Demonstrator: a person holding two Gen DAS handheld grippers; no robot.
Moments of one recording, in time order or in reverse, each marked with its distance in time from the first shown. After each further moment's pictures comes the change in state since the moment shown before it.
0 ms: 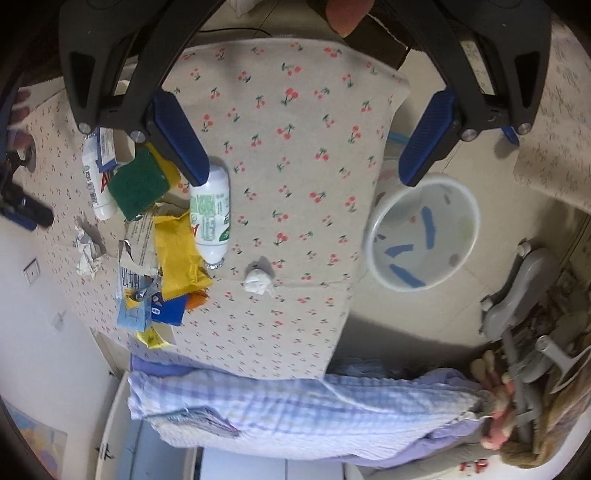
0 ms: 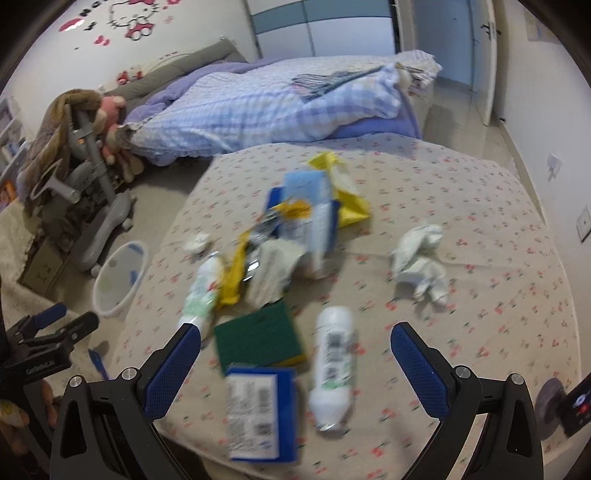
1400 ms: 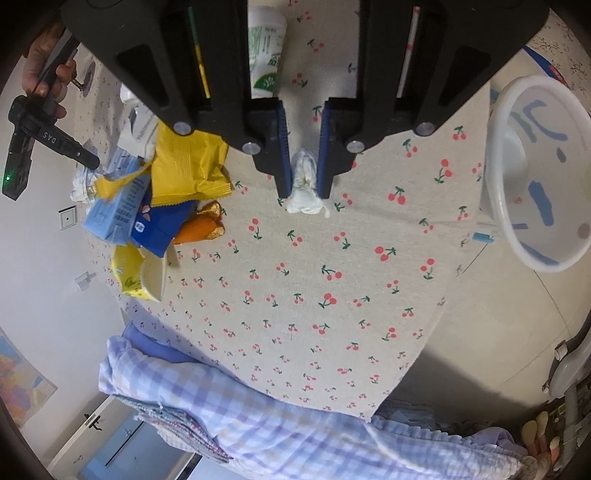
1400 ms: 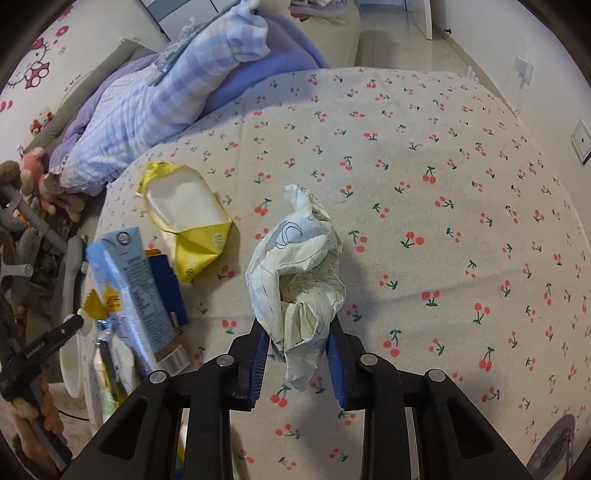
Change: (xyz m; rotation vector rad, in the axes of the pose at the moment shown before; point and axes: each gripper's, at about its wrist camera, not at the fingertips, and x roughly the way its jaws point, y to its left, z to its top) left arm 0.124 -0.003 0.089 -0.177 0.133 -0.278; right arm 0.107 -0.126 0.058 0.309 0.185 -0.031
